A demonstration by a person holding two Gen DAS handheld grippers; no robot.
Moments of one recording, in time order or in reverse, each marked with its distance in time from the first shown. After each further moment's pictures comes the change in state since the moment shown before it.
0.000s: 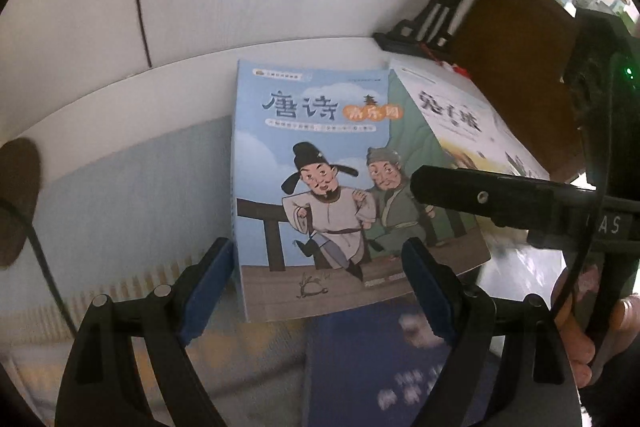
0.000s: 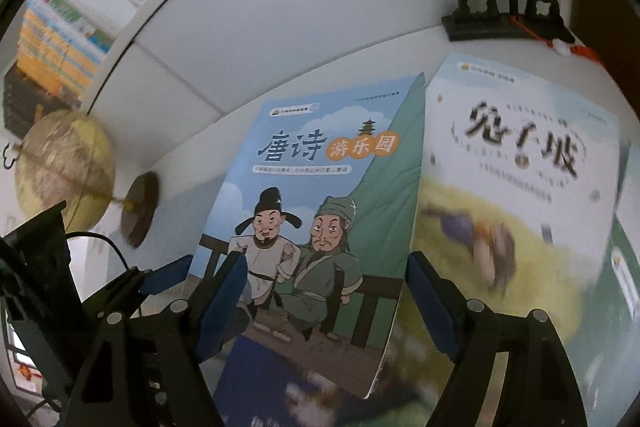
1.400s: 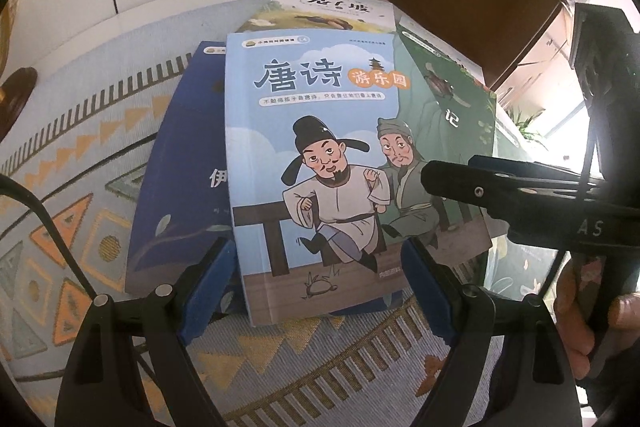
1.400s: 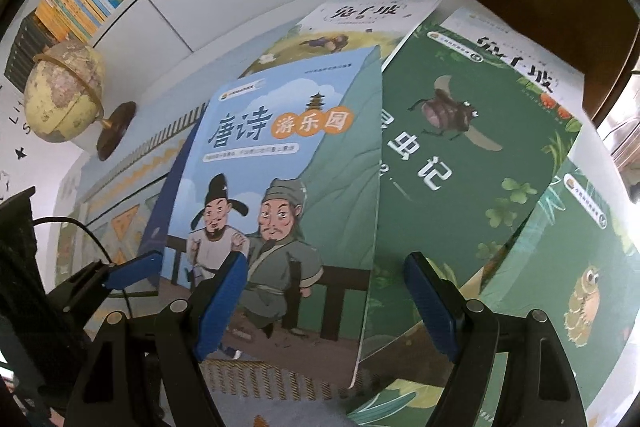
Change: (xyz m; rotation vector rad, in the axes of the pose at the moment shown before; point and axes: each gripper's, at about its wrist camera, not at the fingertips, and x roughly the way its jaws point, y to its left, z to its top) left arm -0.034 -0.088 -0.126 0.073 0.053 -0.037; right arm -0.092 -0.035 -0.175 0.016 -0.033 -0.192
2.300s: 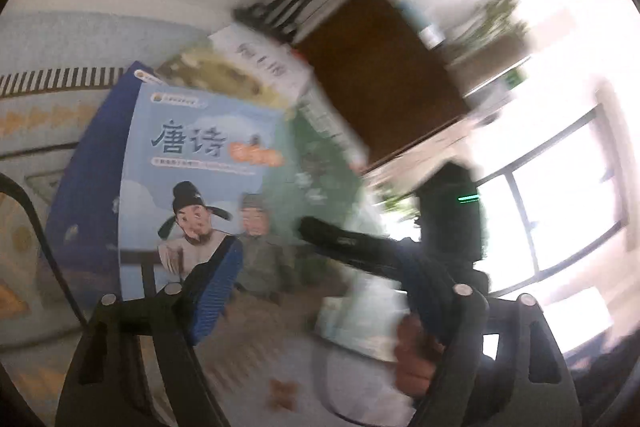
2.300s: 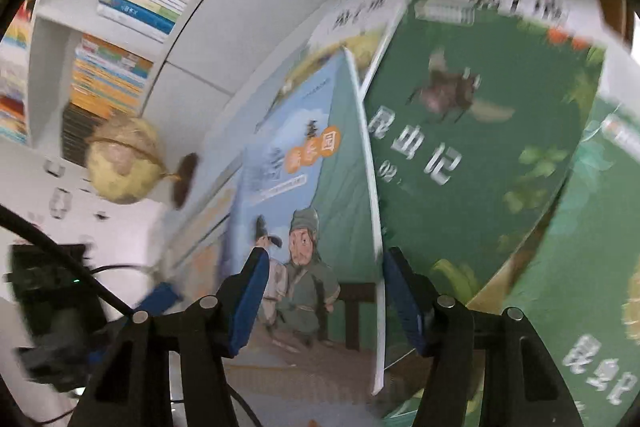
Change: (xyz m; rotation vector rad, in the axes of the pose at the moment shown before) left arm -0.023 0.013 0.021 -0.228 -0.123 -0.465; right arm 0.003 -0.054 0.001 0.246 -0.004 0.422
